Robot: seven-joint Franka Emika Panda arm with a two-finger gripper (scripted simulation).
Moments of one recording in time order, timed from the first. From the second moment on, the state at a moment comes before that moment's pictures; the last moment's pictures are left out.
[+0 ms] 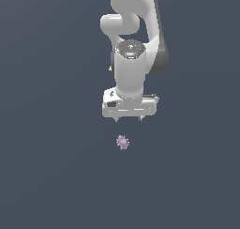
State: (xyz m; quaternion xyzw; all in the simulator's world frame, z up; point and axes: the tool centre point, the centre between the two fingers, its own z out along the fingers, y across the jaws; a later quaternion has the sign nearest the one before) arm 0.022 0.036 0.184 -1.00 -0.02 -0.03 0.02
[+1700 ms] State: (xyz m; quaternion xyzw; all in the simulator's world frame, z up) arm 0.059 0.014 0.088 -0.96 -0.27 0.00 0.00
